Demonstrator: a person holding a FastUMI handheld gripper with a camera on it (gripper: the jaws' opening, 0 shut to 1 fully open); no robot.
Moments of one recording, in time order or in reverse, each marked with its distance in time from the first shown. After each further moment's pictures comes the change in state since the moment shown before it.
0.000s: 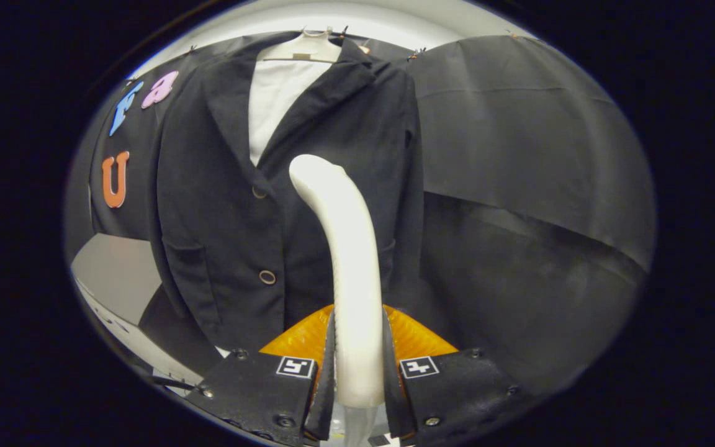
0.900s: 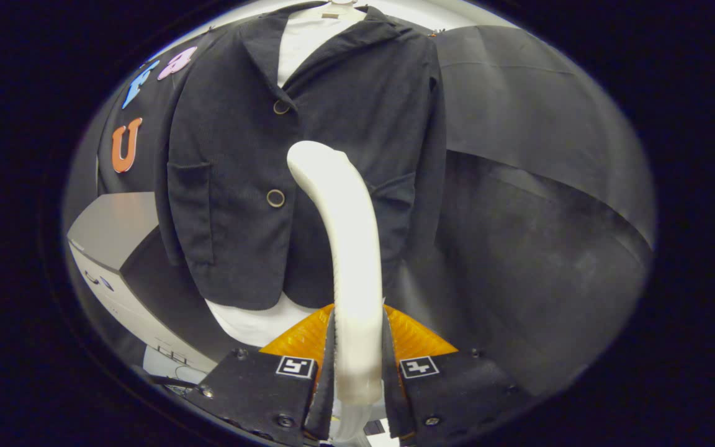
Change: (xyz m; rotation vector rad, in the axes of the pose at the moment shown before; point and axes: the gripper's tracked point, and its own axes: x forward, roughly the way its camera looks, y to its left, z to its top) arm 0.013 0.010 -0.095 -0.058 0.139 0.040
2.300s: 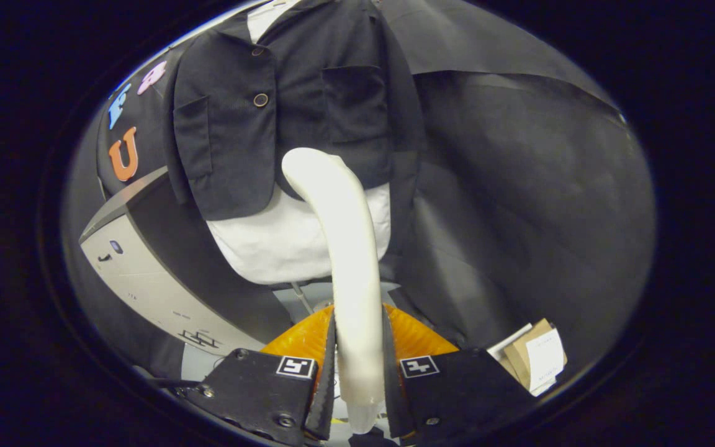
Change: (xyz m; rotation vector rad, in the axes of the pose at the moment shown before) arm -0.023 -0.001 -0.177 0.207 0.173 0.092
